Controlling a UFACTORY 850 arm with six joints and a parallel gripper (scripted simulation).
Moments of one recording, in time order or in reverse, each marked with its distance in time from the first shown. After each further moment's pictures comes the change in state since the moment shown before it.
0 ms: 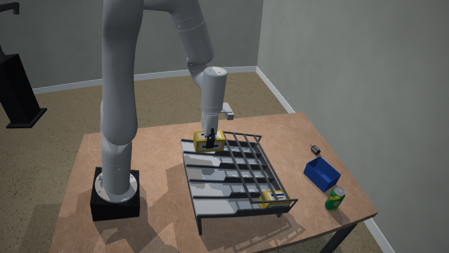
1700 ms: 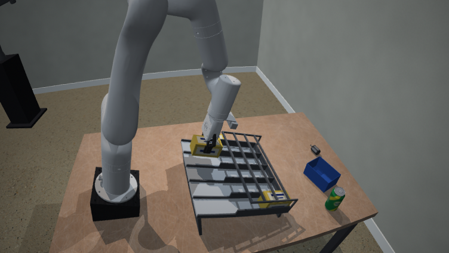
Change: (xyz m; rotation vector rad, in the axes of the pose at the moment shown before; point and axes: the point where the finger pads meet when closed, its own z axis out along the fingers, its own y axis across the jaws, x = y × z) arm -0.008 0.001 0.026 0.002 -0.221 0.000
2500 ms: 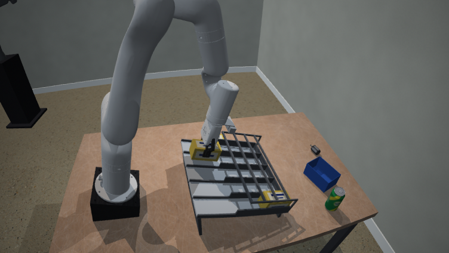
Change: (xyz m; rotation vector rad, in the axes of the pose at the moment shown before) arm 0.003 -0.001 0.023 0.001 0.007 0.000
